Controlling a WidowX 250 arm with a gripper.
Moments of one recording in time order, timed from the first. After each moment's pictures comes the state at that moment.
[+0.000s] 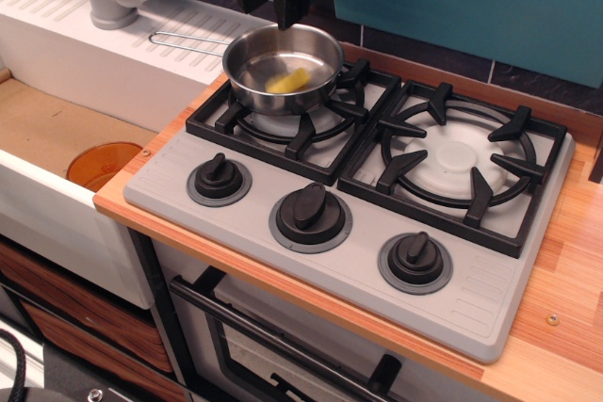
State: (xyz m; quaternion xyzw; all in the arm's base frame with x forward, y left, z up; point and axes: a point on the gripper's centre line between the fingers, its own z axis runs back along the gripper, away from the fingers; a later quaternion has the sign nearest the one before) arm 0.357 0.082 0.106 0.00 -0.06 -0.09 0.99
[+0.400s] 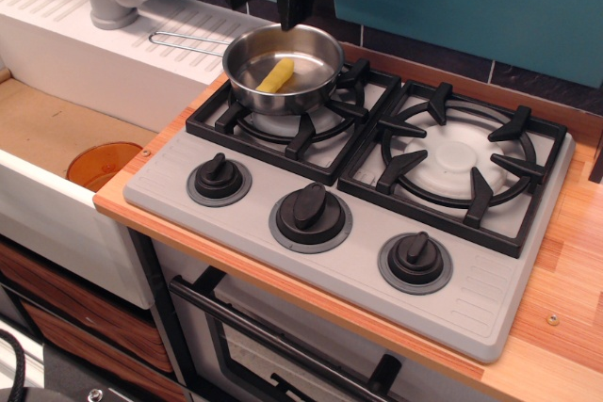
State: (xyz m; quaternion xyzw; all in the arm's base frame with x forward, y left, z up) arm 0.356 0.072 0.116 0.00 -0.04 -0.07 1.00
